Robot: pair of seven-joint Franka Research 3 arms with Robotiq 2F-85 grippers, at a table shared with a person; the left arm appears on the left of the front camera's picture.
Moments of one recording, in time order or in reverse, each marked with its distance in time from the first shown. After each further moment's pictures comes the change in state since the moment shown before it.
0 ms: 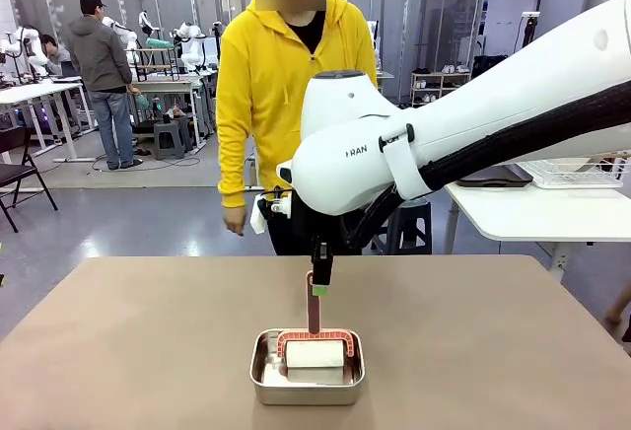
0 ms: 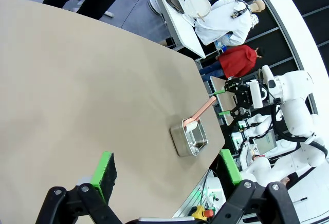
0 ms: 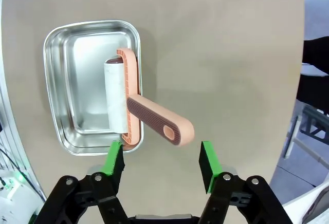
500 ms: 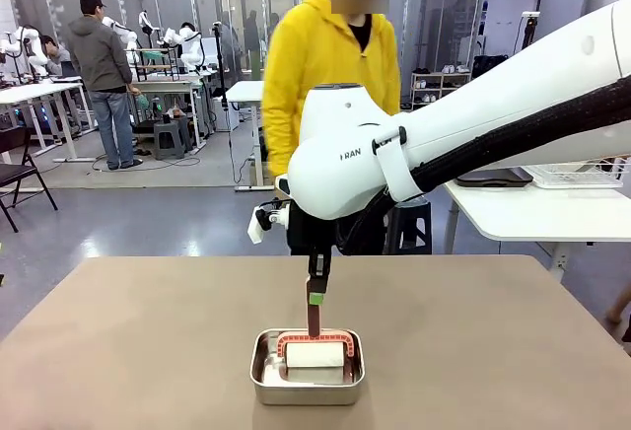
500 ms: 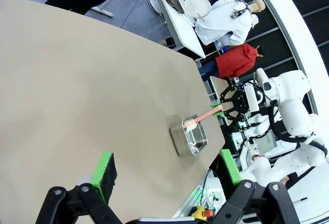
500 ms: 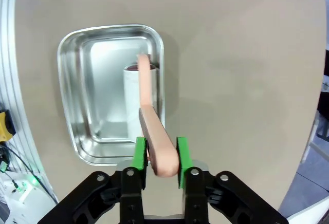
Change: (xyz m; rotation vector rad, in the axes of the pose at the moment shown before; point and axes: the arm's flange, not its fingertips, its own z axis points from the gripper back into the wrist) left arm 0.000 0.000 0.000 0.000 0.000 0.000; right arm 0.001 0.005 -0.021 0.076 -0.004 -0.027
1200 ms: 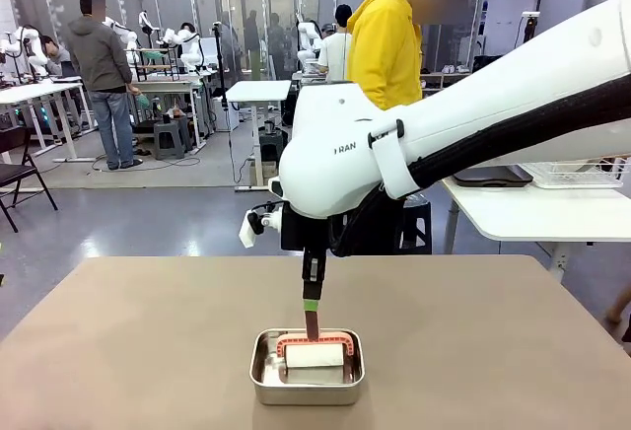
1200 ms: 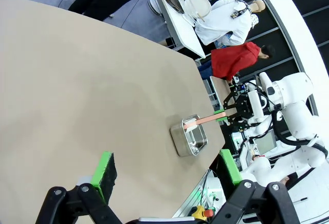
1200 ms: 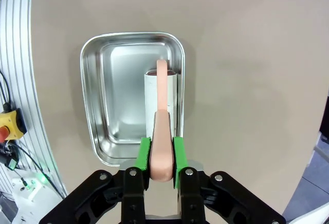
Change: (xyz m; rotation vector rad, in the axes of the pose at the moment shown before) left arm 0.000 0.000 0.000 0.000 0.000 0.000; right arm 0.009 0.018 0.002 0.051 0.005 0.006
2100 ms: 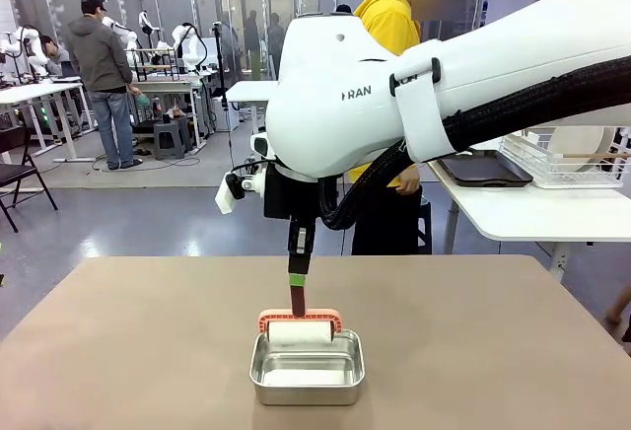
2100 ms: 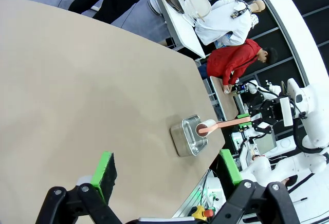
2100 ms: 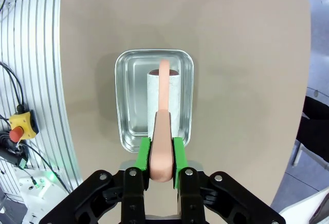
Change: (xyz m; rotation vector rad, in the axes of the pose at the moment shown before) left arm 0.000 0.000 0.000 0.000 0.000 0.000; right arm 0.018 0.049 0.073 -0.057 -0.031 0.020
